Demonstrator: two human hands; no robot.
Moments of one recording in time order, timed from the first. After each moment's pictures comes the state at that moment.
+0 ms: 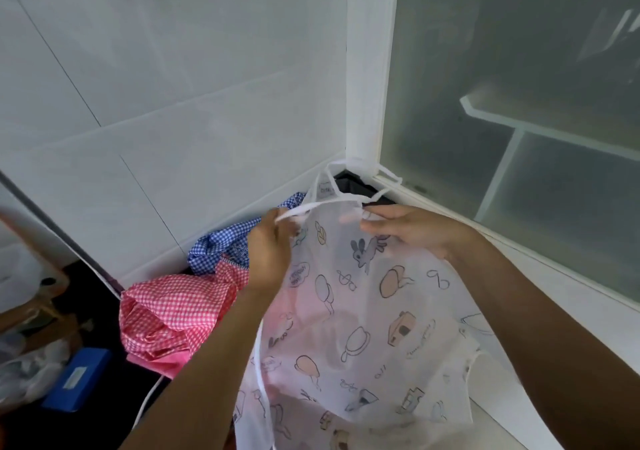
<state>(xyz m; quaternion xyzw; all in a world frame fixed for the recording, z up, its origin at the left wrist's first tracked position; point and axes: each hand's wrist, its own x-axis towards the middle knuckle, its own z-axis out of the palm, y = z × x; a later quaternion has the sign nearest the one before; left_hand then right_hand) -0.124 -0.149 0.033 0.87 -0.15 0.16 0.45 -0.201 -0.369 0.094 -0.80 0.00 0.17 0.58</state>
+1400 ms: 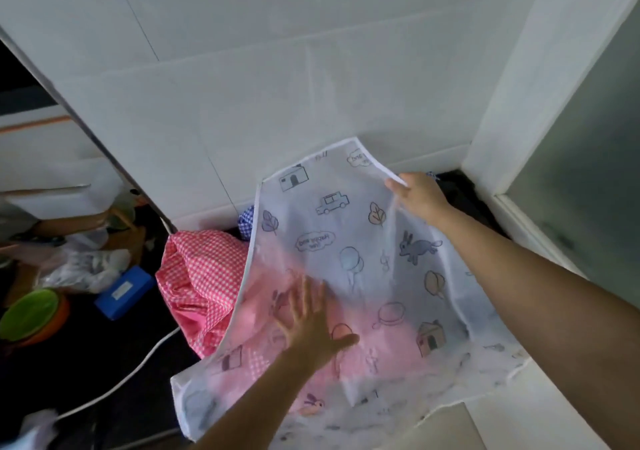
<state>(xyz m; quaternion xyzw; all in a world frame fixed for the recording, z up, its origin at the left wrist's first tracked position) -0.104 -0.162 -0.149 0.96 0.06 -0.22 0.19 0.101 -0.359 -0.035 -0.93 -0.09 0.03 0.36</state>
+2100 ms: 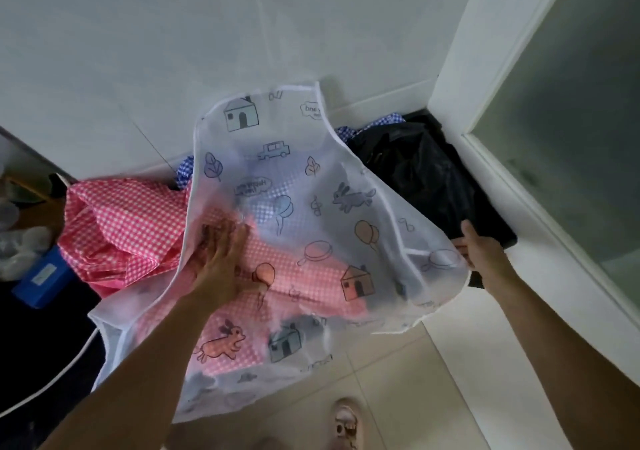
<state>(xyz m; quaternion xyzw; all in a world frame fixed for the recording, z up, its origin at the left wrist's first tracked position) -0.062 -0.063 -0.179 0.97 -0.02 -0.15 0.17 -0.031 -0.503 -0.147 -0.80 0.32 0.14 0.48</state>
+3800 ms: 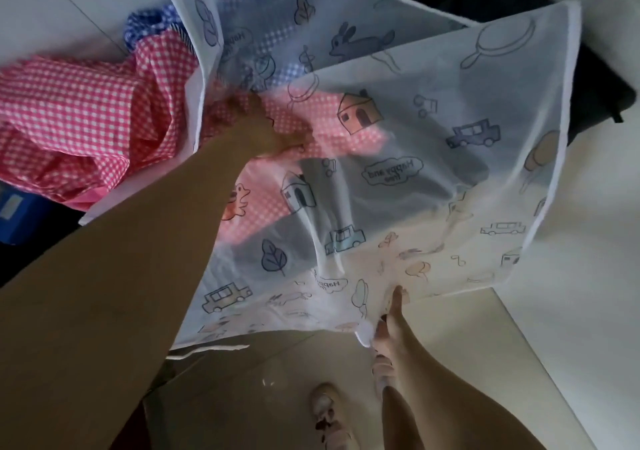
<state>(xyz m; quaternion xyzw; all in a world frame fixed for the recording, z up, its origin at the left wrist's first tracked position) 0.024 -0.130 -0.193 0.95 0.09 -0.25 0.14 -0.252 -0.319 -0.435 -0.24 0.50 0.24 0.79</state>
